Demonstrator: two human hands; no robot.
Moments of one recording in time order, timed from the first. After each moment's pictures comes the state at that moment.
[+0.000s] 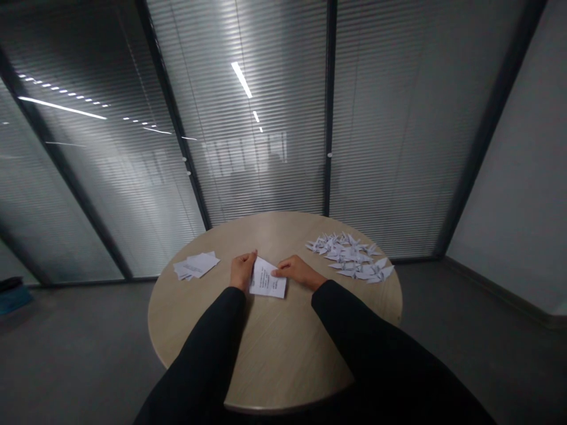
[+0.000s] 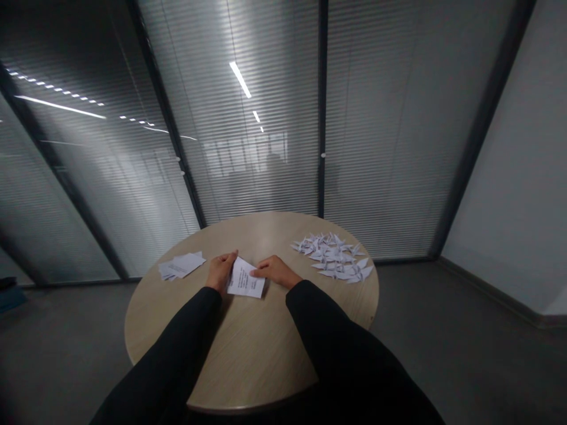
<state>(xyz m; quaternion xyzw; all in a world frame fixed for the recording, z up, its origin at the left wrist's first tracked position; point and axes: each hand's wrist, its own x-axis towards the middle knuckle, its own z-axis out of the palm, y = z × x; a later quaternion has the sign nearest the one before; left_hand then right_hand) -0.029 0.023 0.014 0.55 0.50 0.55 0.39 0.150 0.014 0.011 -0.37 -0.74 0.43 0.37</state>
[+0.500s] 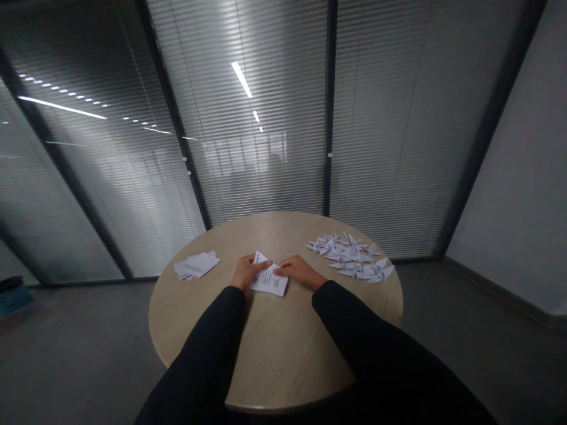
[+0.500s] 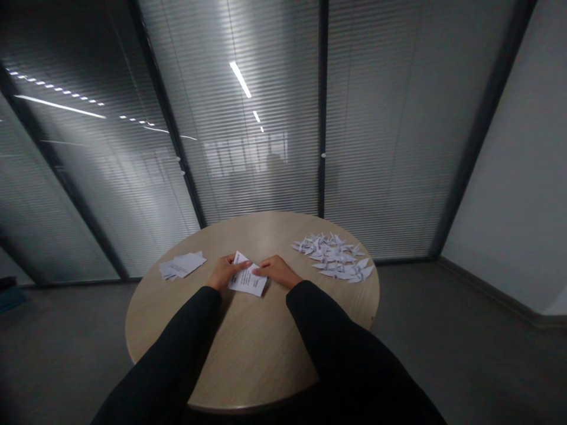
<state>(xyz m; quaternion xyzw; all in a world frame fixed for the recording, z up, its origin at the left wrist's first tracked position) -0.024 0.011 0.025 0.57 0.44 0.49 0.49 0.151 0.022 0.001 -0.38 -0.72 0.42 0.39</state>
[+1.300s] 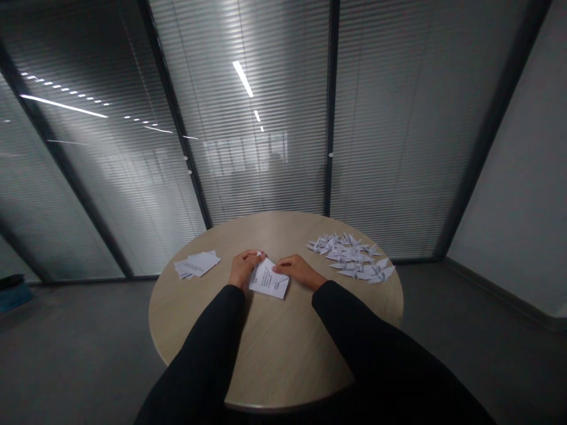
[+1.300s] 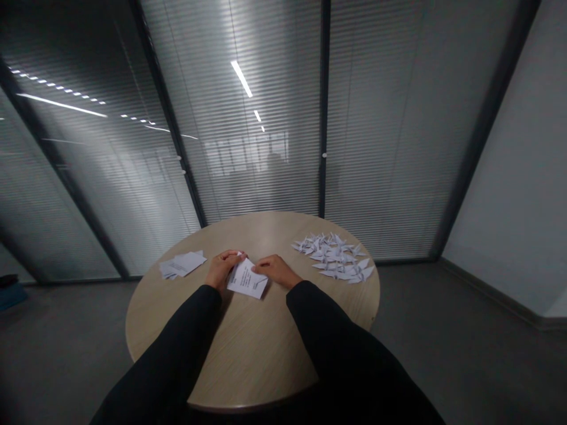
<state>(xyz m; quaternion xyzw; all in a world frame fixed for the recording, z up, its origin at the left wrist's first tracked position) -0.028 0.017 0.026 0.50 0.43 0.57 0.49 0.148 0.018 0.007 -0.35 -0.73 0.43 0.40</state>
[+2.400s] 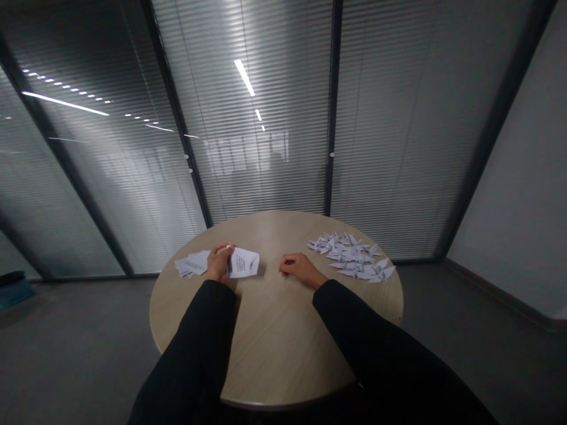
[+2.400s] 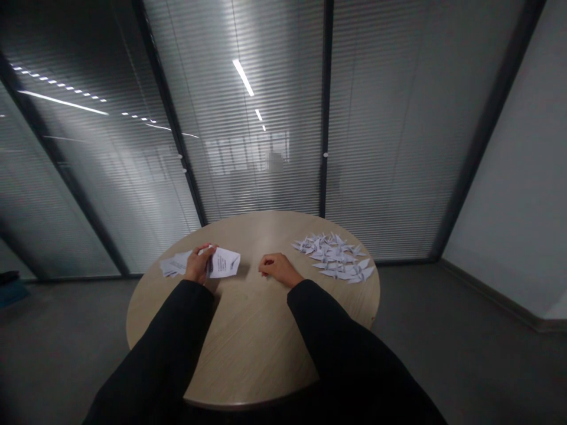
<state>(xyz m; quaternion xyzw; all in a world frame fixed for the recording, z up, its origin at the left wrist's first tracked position) -0.075 0.047 0.022 0.34 0.42 0.70 0.47 0.157 0.017 0.007 -0.38 -0.73 0.37 0.44</state>
